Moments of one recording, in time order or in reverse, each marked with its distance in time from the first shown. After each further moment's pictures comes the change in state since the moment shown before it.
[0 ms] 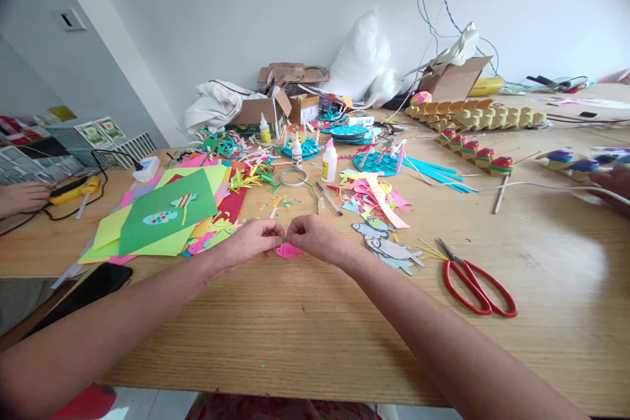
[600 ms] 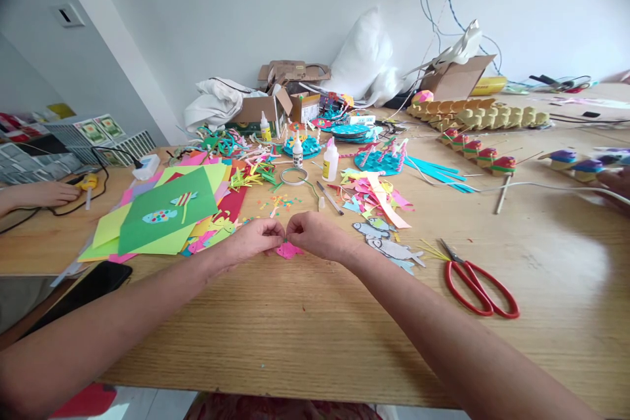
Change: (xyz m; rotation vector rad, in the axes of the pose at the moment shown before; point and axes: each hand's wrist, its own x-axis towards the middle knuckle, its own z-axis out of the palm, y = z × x) left_hand -0.001 0.003 -0.001 0.017 0.003 -0.025; right_hand 0.007 0.004 0.000 -0.084 -0.014 -0.070
